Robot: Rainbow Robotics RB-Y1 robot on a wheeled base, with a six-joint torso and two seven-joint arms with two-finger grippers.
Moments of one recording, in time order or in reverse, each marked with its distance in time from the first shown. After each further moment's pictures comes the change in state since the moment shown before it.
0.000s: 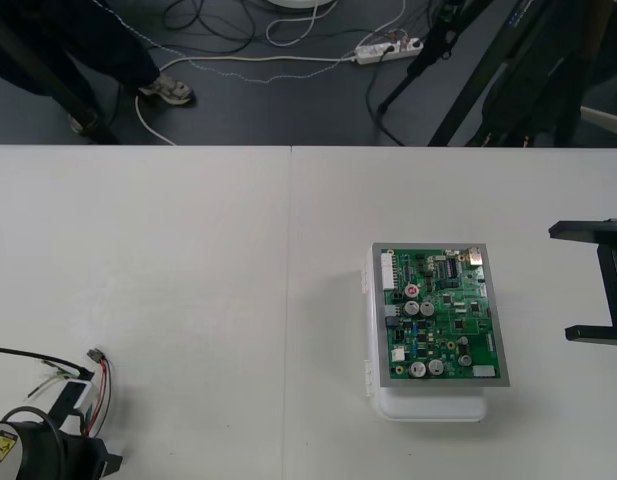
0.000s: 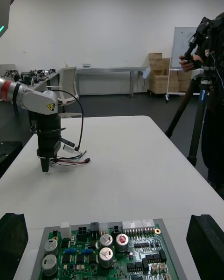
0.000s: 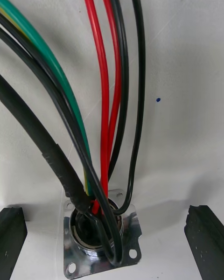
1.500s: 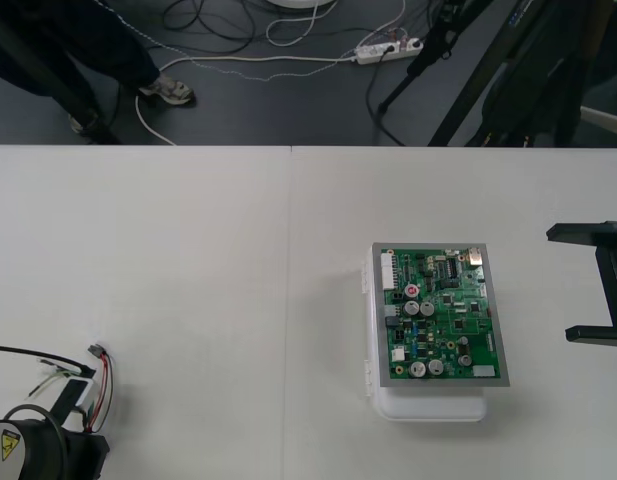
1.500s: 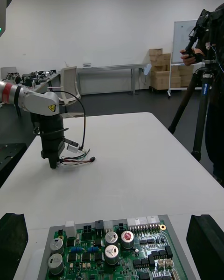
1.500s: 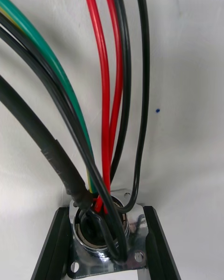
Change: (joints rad) right arm 0.000 0.000 0.000 0.000 0.009 0.000 -0.044; left arm -0.007 0.000 -0.005 0.009 0.000 0.024 -0.001
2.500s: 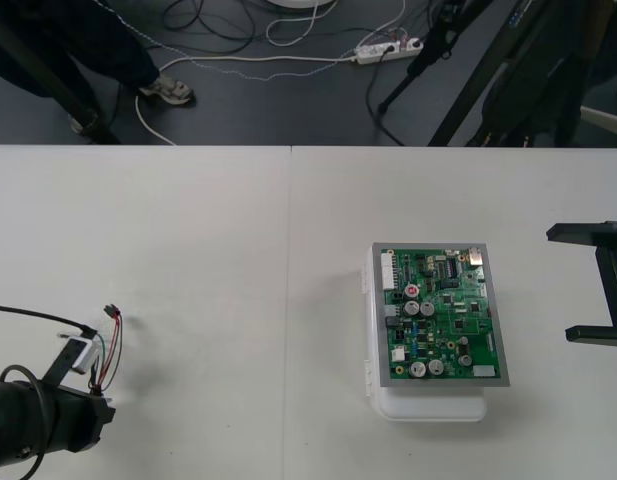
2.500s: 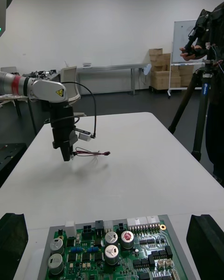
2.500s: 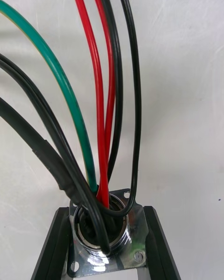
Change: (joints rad) right arm 0.000 0.000 0.000 0.000 0.000 0.000 0.000; left arm -0.047 0.133 0.016 -0.079 0.283 -0.004 -0.054
